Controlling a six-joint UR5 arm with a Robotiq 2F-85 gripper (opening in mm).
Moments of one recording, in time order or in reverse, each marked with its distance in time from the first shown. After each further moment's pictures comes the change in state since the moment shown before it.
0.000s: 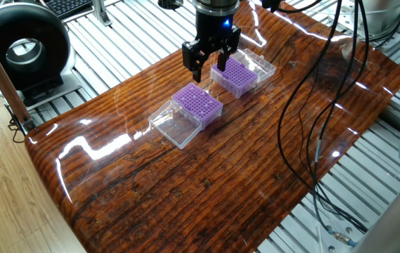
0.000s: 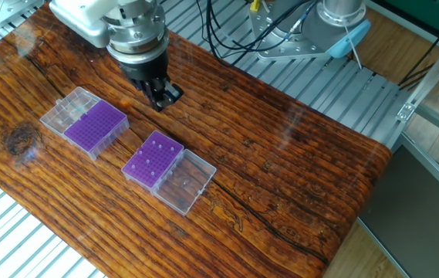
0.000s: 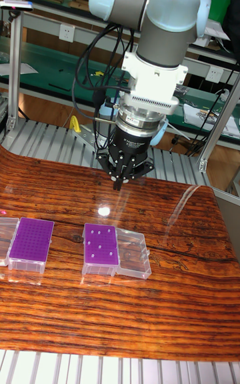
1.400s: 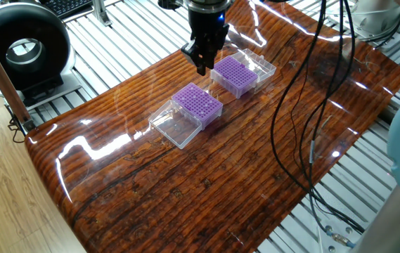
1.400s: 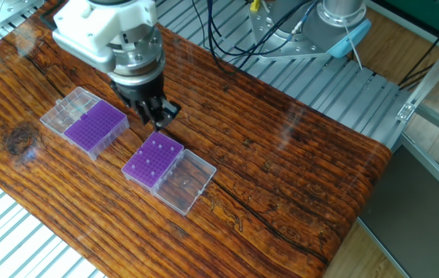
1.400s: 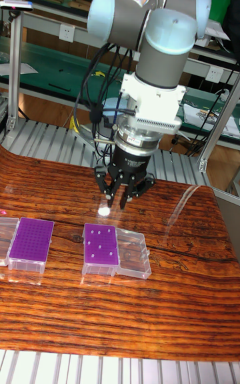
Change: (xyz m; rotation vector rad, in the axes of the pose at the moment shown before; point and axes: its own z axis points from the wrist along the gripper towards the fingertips) arm -0.033 0.007 0.032 -0.003 -0.059 -0.076
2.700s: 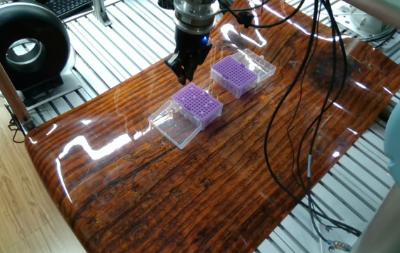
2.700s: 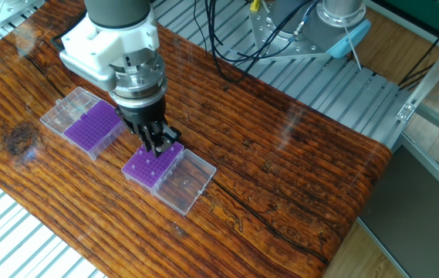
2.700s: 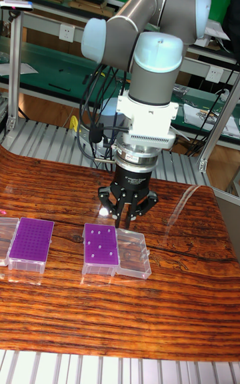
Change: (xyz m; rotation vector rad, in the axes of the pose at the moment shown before) arm -0.025 0.018 0.031 -0.071 -0.090 0.035
